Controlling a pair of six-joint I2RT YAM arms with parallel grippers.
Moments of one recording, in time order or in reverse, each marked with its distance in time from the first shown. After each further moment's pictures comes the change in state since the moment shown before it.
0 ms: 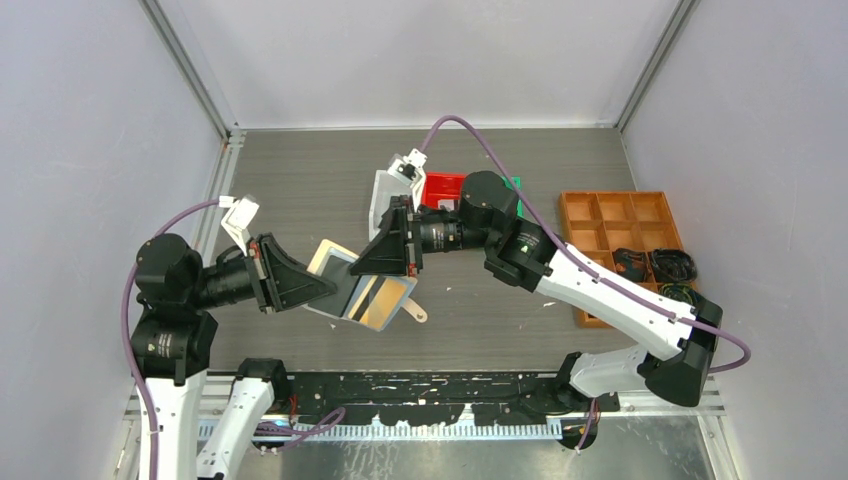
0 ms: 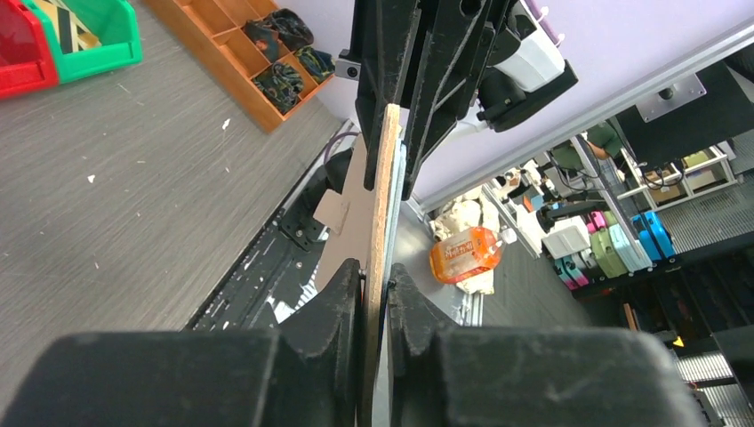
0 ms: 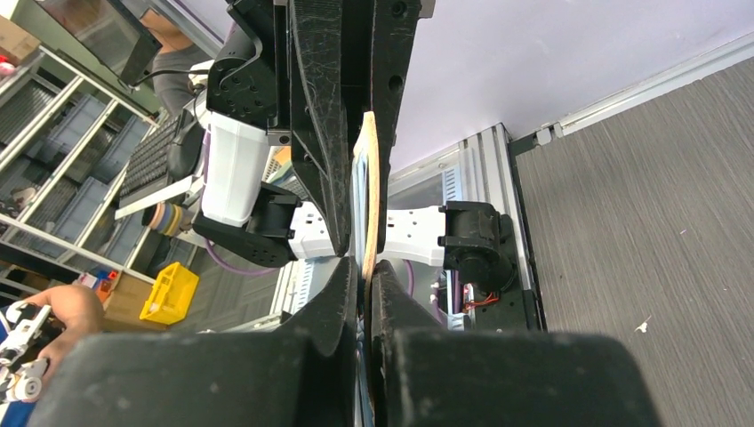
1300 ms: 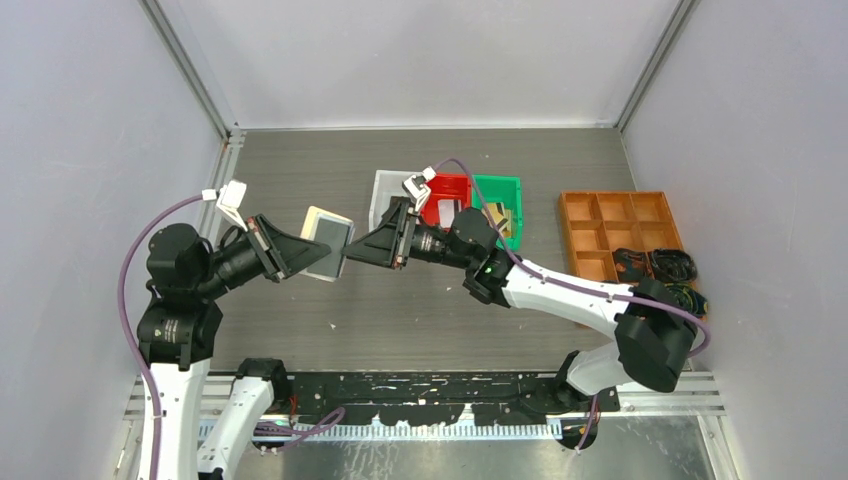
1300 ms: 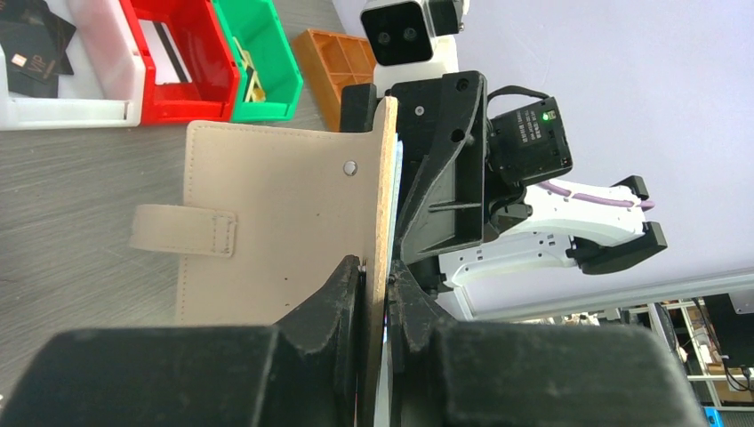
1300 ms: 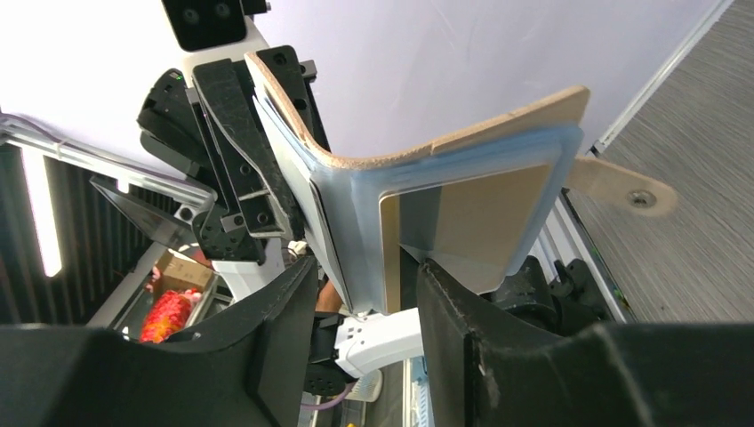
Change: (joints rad) left arm 0.000 0.041 -0.029 -0.025 -0.386 -0.041; right arm -0.031 0.109 -0.396 0.655 0.247 0.599
